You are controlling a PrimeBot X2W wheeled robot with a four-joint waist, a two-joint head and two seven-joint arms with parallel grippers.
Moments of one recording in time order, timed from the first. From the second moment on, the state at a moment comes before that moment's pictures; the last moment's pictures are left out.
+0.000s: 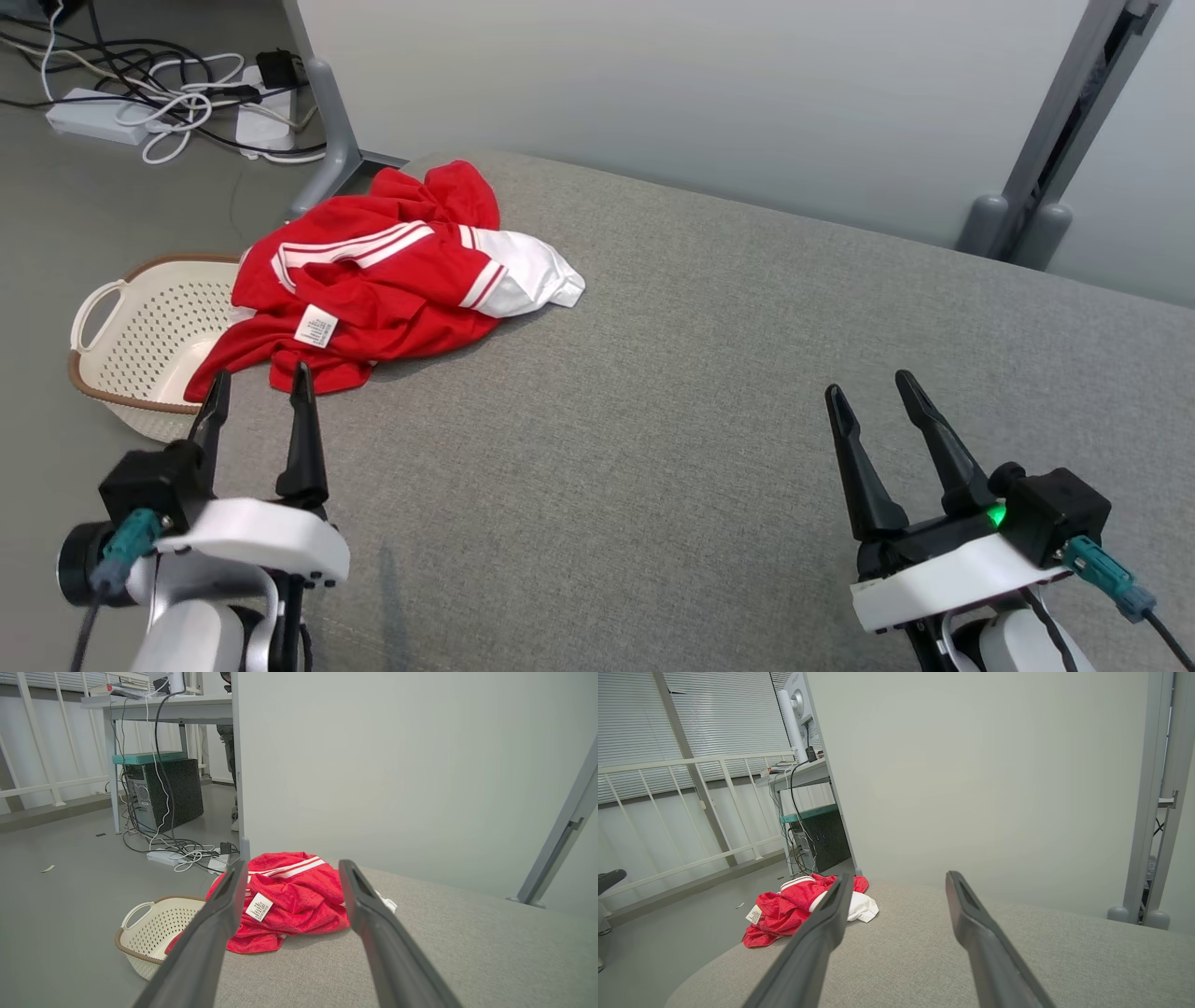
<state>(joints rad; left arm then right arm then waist) -0.12 0.16 -0.11 0.13 -0.31 0.16 -0.14 -0.14 -0.06 0.23 0.14 0.30 0.13 -0.26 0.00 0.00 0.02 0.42</state>
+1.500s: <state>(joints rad) -0.89 0.55 -0.02 0.96 -0.55 -0.05 0.59 -0.38 -0.09 0.22 0.01 0.25 0.13 -0.23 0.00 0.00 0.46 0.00</state>
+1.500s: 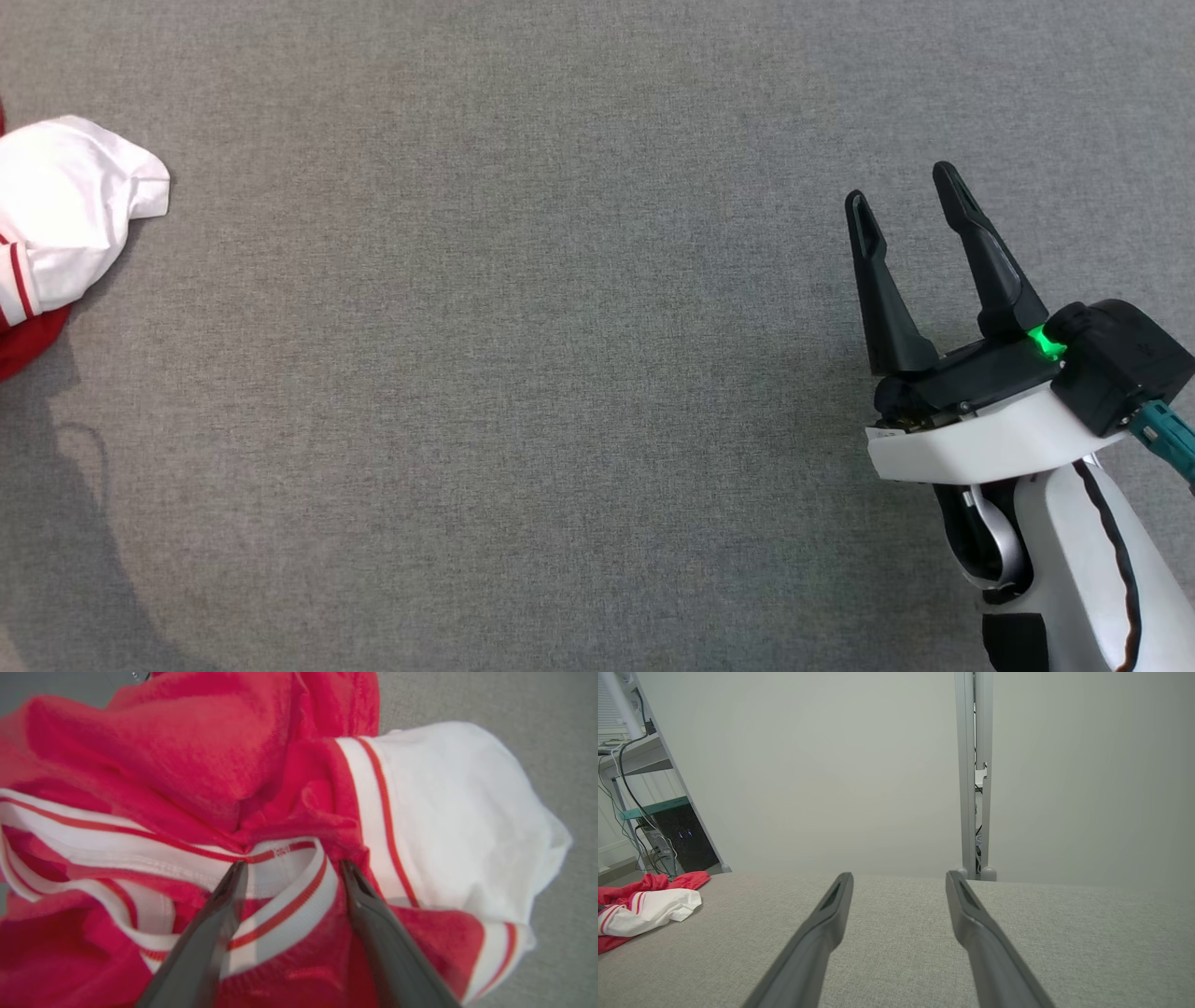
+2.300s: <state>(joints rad) -0.89 0.55 -0.13 0.83 -0.53 -0.12 0.48 -0.28 -0.07 0.23 0.10 0.30 0.13 -0.25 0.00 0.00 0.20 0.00</state>
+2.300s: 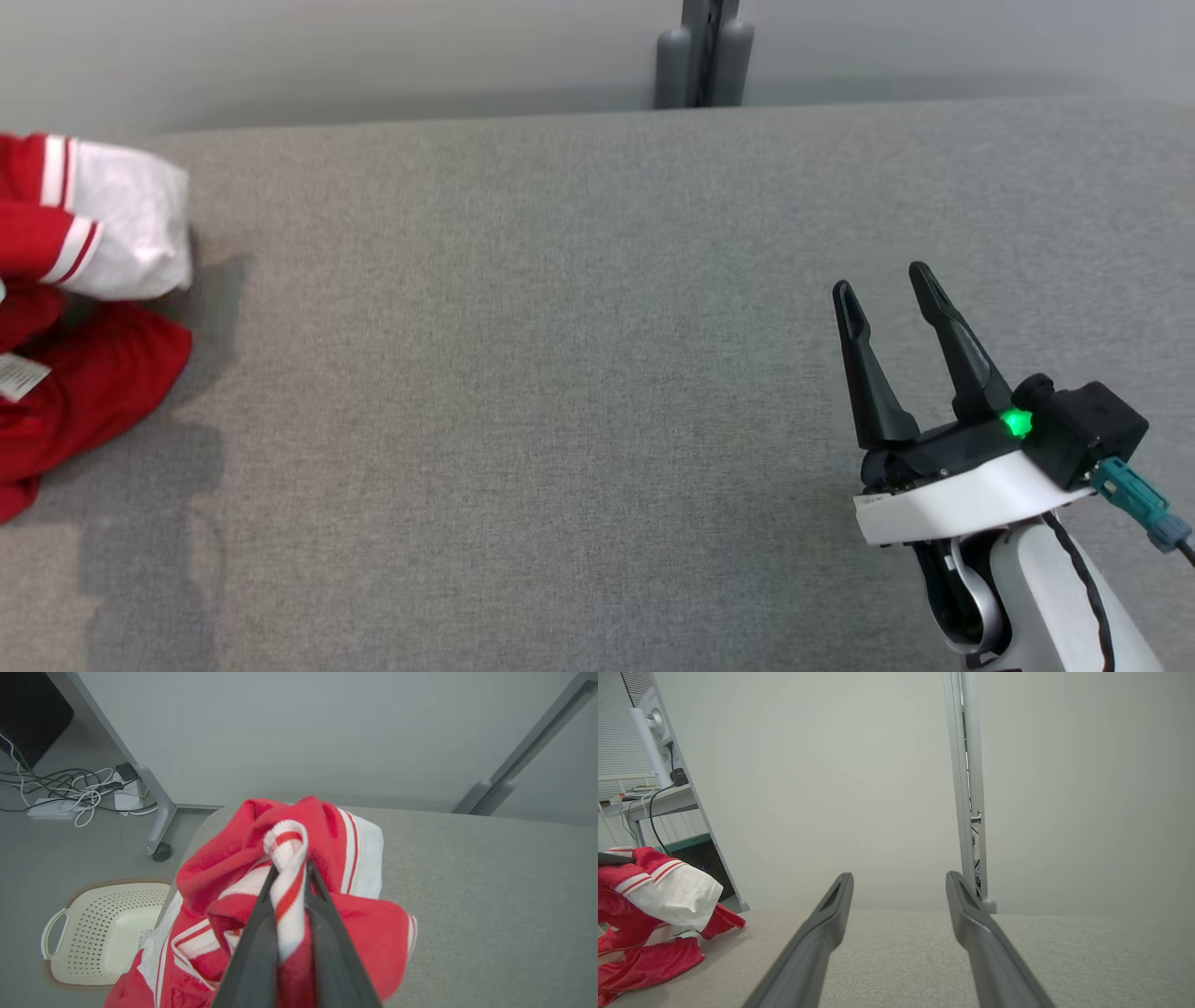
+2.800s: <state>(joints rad) -0.82 0.48 -0.25 0.26 -0.67 -0.13 0.66 -0.22 -0.06 0.20 0.10 0.32 0.13 -0.26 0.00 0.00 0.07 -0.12</state>
